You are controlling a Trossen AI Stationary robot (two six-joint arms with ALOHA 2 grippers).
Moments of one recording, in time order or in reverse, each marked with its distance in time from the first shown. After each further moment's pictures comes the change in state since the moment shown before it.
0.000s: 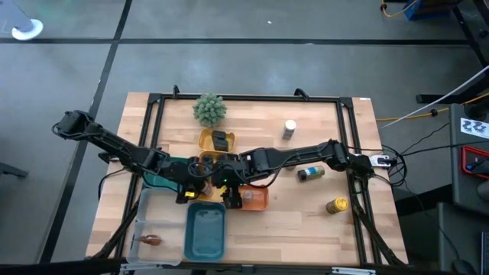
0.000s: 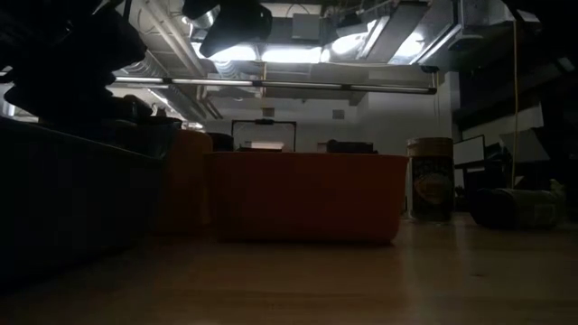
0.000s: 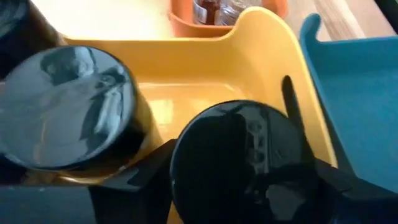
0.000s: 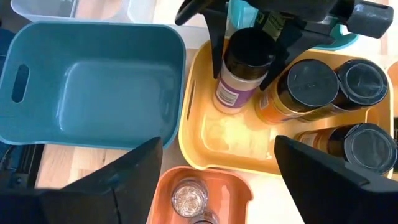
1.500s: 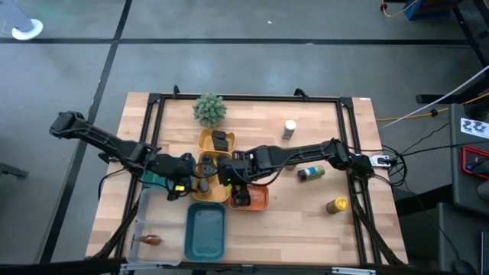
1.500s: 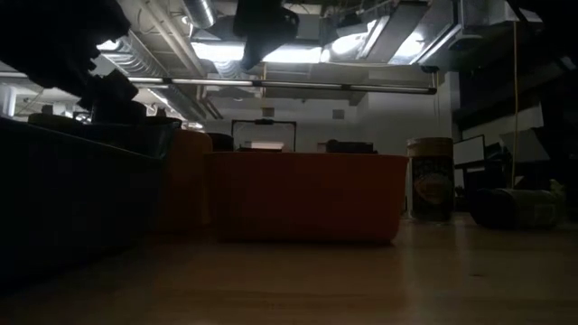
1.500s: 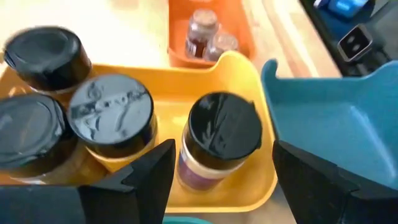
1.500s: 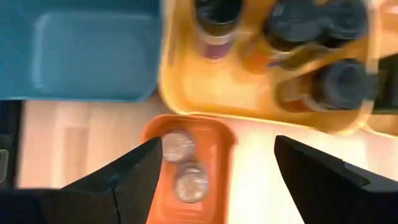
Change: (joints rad) left arm 0.000 -0.256 0.000 -0.135 0.026 -0.067; right arm -0.015 -0.027 0.001 -0.186 0.041 0.023
